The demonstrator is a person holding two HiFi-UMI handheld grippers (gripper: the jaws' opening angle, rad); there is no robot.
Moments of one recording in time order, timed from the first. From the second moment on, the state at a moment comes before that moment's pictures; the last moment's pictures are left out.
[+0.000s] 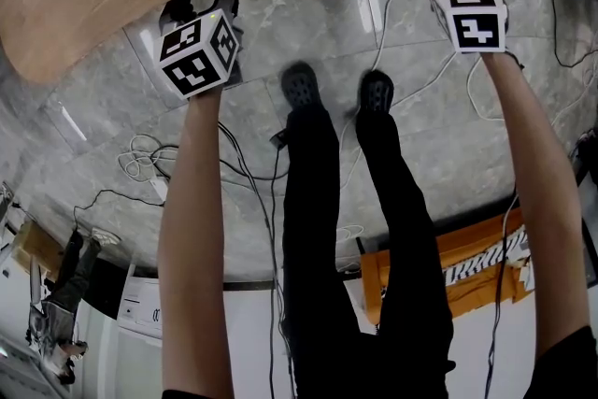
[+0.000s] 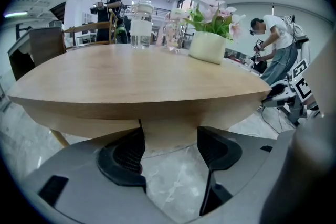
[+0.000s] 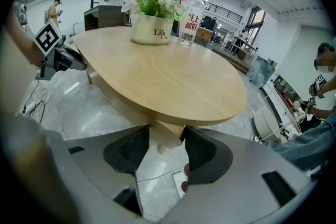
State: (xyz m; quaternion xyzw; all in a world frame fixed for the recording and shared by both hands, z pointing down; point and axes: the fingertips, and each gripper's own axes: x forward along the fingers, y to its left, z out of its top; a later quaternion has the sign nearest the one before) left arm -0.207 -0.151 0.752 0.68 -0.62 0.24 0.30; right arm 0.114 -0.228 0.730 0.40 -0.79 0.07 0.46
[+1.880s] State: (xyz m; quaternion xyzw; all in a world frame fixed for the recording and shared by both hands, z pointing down) left arm -0.187 -0.012 0.765 0.65 -0.60 0.30 0.36; right arm 0.146 -0.093 0.741 0.37 -0.77 0.11 0.51
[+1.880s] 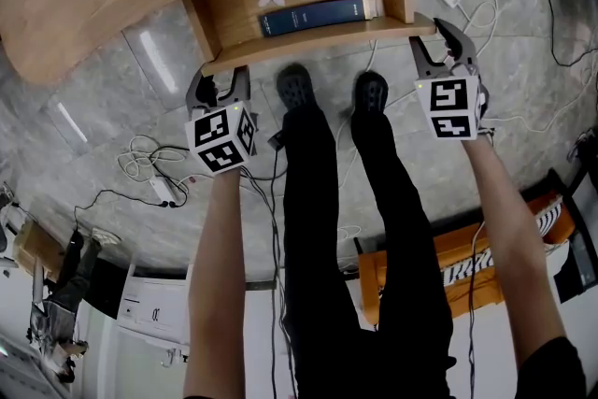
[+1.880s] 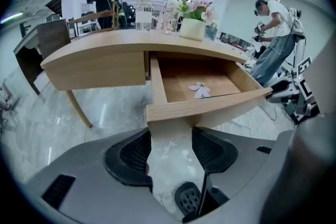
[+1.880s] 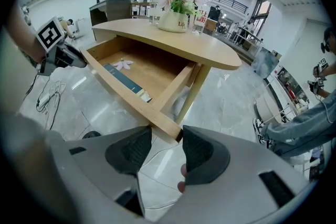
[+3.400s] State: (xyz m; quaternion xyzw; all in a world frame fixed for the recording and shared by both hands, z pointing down) left arm -0.109 0.049 0.588 0.61 -0.63 0.30 0.38; right arm 0.183 -0.040 0.559 0.38 -0.79 0.14 0.46
